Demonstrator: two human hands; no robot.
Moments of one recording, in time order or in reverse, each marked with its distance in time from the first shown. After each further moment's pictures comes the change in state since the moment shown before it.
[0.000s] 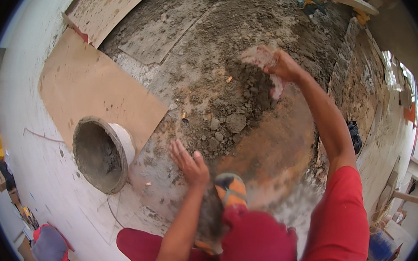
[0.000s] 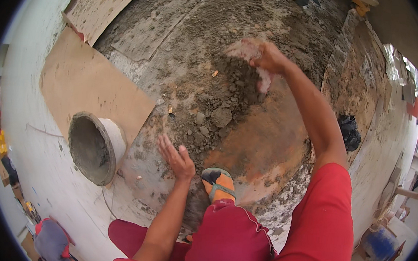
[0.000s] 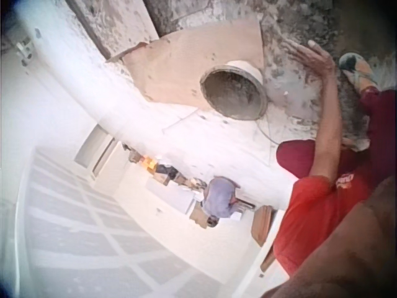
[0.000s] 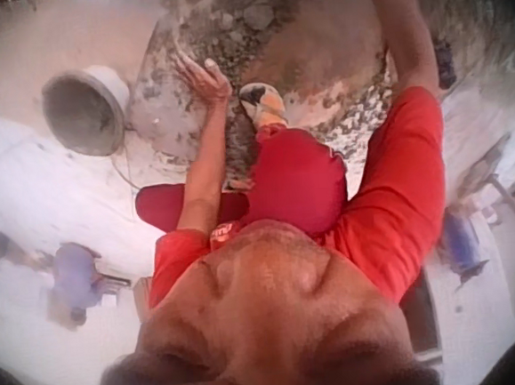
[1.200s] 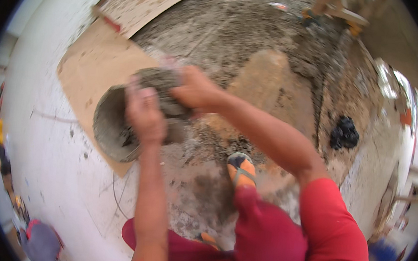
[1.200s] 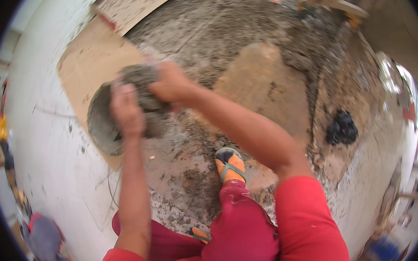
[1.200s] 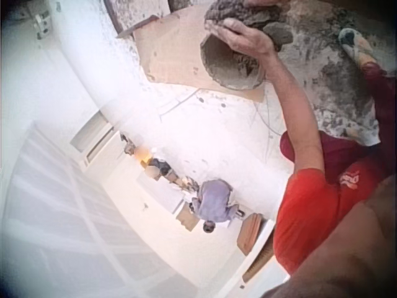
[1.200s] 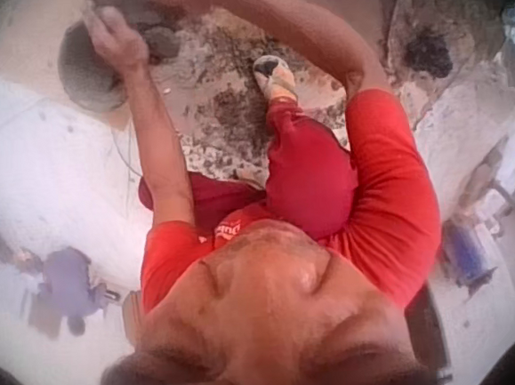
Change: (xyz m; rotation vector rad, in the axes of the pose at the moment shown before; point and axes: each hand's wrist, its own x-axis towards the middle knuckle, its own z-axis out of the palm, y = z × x) left_hand 0.127 0.029 -0.213 -0.351 0.359 0.292; right_hand -0.113 -0.369 0.087 0.767 -0.163 -0.177
